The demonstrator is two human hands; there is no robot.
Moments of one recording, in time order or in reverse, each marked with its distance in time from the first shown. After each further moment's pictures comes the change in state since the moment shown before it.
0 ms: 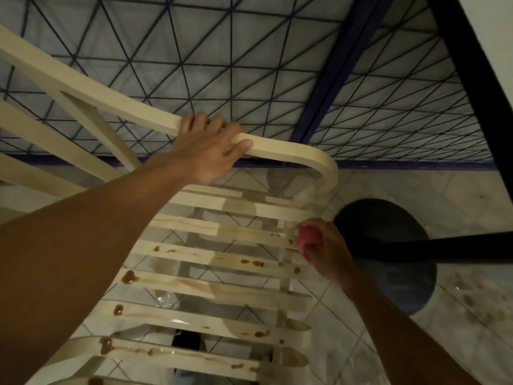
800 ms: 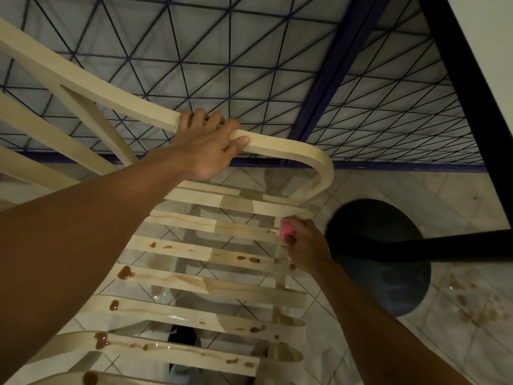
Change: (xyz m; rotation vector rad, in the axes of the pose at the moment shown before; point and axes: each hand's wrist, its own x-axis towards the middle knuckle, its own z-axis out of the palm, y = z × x) left_hand 0.001 0.001 0.001 0.013 0.005 0.012; right_hand 0.008 -0.018 0.030 -0.313 -0.009 -0.003
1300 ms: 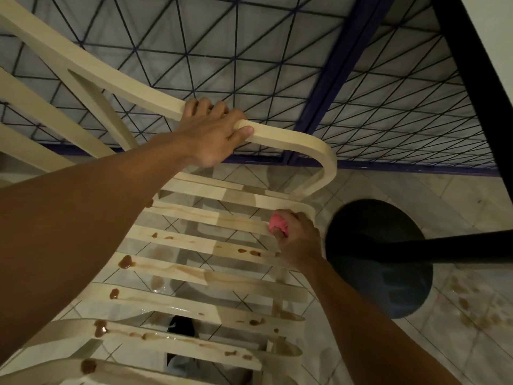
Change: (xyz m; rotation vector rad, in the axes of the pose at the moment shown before) left_hand 0.003 -0.002 0.001 -0.010 0.006 0.000; right_hand -0.002 -0.016 0.013 -0.013 0.046 -0.026
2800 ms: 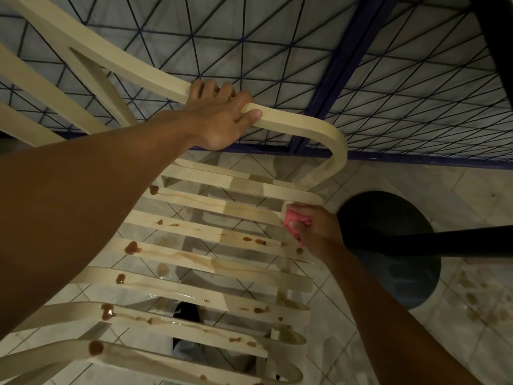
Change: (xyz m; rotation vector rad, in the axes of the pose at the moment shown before) left_hand 0.002 -0.002 0.000 0.057 -0.029 -0.007; right_hand 0.005 0.033 -0.007 0.313 -0.051 0.001
